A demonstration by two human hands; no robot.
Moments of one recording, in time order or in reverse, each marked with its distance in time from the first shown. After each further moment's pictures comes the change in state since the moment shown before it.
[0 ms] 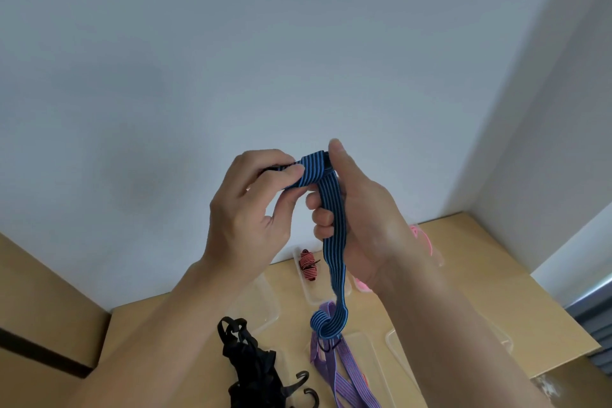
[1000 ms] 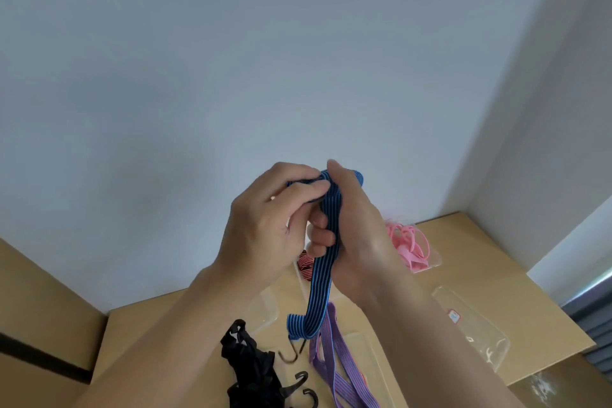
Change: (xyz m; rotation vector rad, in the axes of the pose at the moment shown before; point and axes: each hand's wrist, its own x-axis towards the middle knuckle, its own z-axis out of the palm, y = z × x) left_hand -0.003 0.014 0.004 -0.103 -0.156 -0.060; right_hand -0.002 0.020 0.005 0.123 0.050 0.063
